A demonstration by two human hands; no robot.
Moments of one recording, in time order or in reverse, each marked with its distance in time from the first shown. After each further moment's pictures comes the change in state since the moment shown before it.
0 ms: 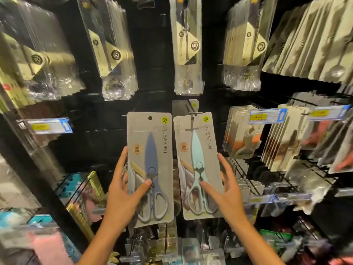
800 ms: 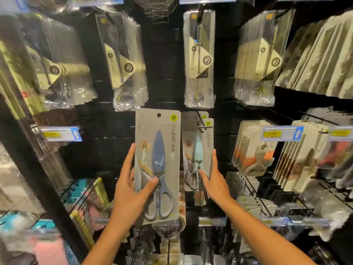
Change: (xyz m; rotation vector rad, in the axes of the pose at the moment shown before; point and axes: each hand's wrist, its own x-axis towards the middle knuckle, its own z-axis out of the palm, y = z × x) left_hand 0.032 0.010 0.008 0.015 0.037 0.094; right_hand 0.114 0.068 0.033 -0.591 -0.096 0.006
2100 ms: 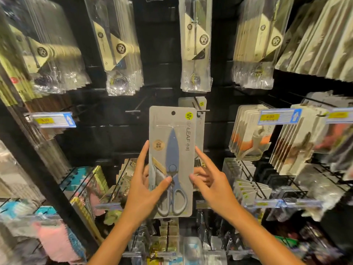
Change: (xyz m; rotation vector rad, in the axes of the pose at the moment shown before) left_hand -0.022 -0.020 0.026 -0.014 -0.128 0.006; right_hand -0.087 -0.061 -0.043 0.529 -0.205 -0.214
